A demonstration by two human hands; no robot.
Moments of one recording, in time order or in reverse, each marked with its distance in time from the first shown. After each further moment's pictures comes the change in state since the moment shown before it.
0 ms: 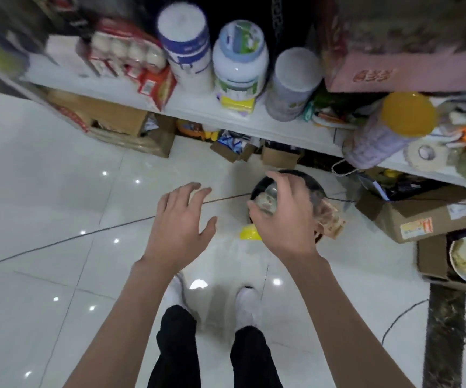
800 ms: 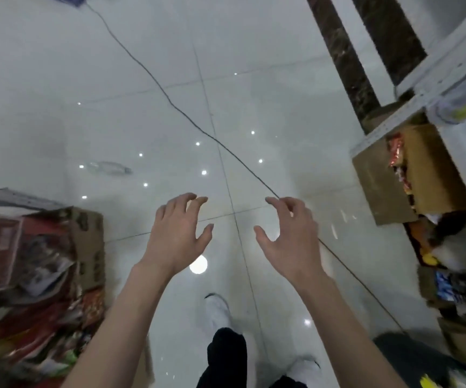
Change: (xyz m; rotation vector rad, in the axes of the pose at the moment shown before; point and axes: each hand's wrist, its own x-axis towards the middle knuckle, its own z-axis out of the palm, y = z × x) left_hand -0.487 -0.359 -0.083 -0.215 0.283 -1.098; right_hand -0.279 -0.395 0.327 -0.276 -0.728 -0.901
